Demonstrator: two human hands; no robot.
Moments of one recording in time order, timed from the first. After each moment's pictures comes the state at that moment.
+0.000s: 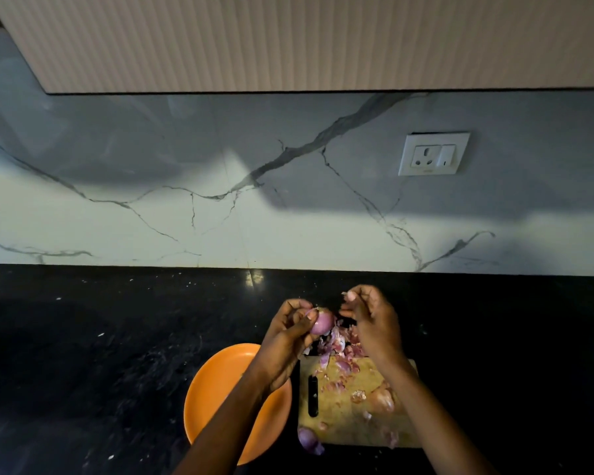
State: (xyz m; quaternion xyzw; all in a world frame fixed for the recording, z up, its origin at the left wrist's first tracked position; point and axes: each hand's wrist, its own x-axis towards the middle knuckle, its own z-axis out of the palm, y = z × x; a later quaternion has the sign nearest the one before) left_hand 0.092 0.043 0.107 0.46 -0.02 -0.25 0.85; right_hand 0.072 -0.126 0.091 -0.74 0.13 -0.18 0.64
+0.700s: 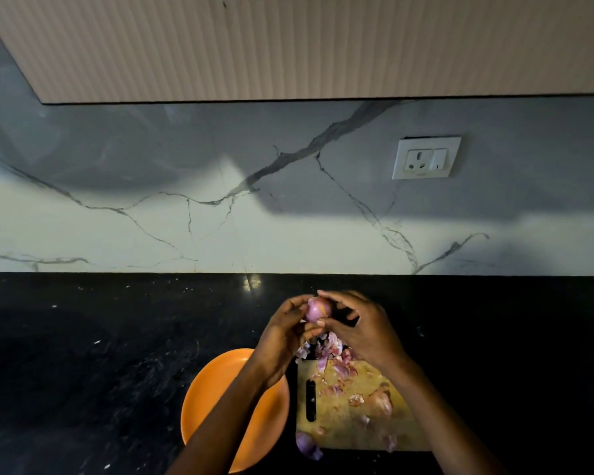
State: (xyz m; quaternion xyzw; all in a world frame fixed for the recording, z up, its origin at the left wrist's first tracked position) left_hand 0.103 0.042 0.110 0.50 -0.07 -0.25 0.82; right_hand 0.069 -0.136 0.104 -0.85 -0.05 -0.13 0.50
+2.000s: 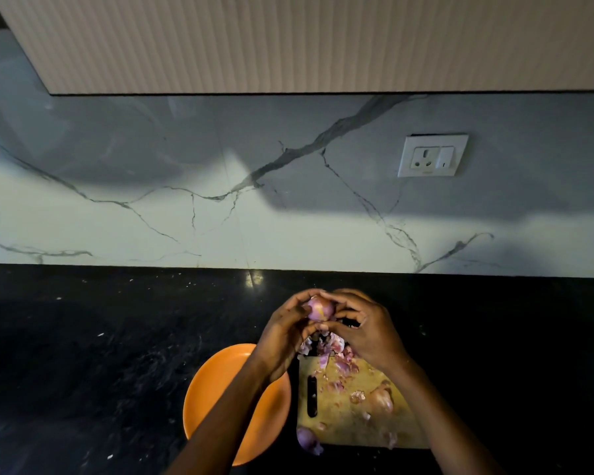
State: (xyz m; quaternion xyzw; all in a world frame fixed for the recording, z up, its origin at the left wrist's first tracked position) left_hand 0.108 0.045 0.106 0.48 -0.11 -0.26 0.83; right_hand 0.067 -0.131 0.096 -0.79 -0.07 -0.13 0.59
